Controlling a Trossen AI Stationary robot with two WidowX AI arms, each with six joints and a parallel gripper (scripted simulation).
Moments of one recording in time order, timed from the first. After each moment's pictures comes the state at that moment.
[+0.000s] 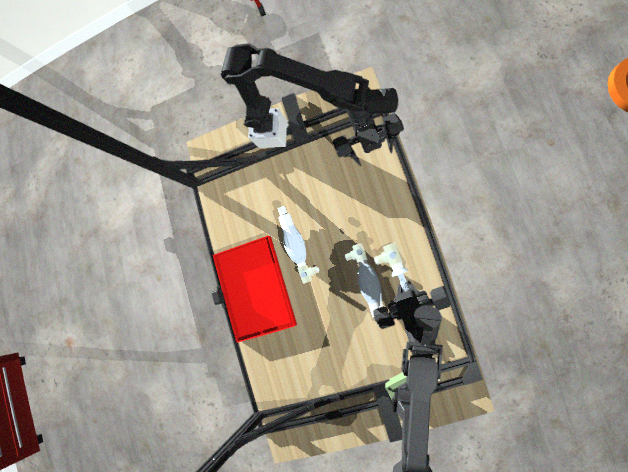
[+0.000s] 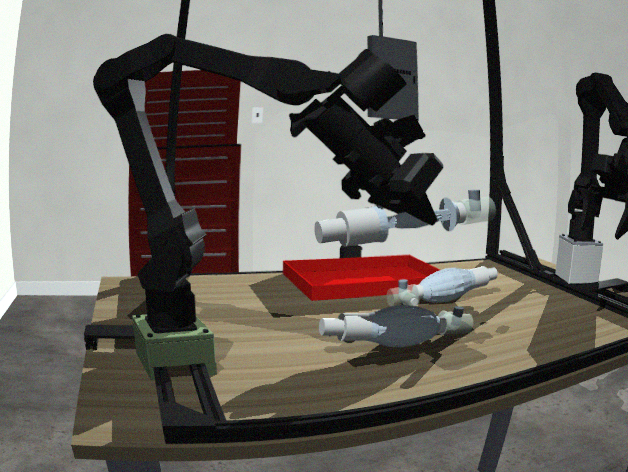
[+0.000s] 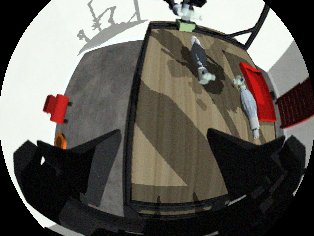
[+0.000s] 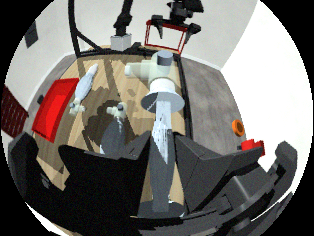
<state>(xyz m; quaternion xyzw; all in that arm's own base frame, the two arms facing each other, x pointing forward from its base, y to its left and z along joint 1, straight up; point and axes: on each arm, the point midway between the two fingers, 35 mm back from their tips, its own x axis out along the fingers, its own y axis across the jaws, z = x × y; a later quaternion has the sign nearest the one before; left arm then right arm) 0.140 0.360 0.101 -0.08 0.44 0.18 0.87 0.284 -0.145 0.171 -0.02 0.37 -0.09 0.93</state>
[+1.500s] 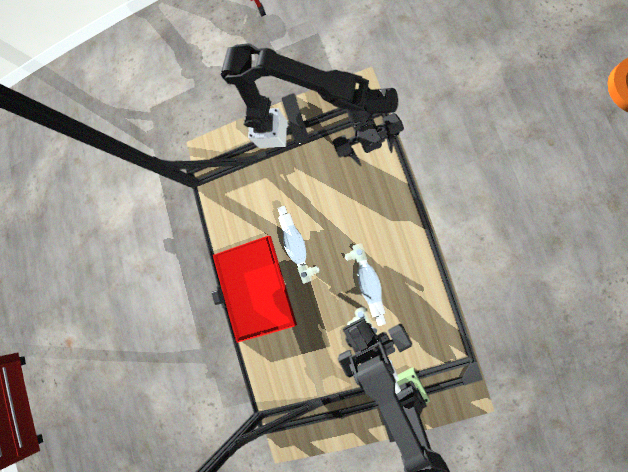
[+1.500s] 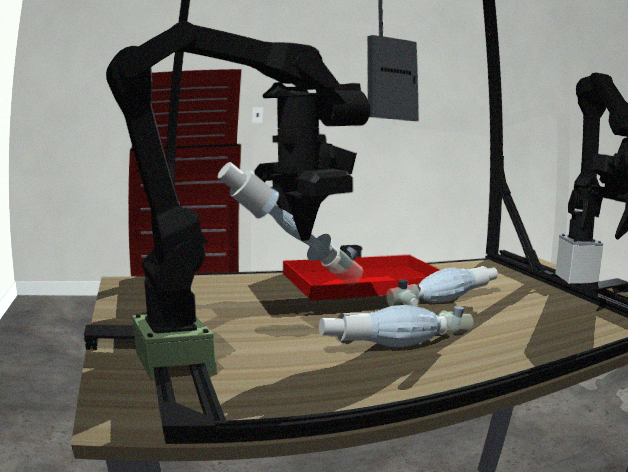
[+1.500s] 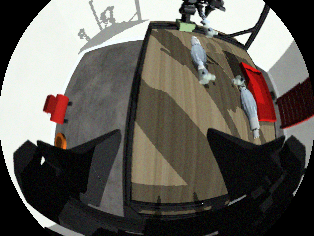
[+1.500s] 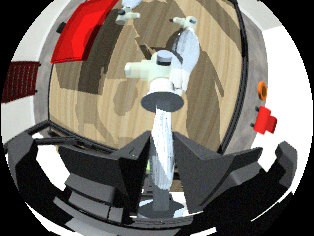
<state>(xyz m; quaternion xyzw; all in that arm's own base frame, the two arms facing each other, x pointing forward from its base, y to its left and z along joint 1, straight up) 0.139 0.360 0.101 -0.08 0.44 0.18 0.87 0.199 -0.001 0.141 0.01 0.68 0.00 0.73</state>
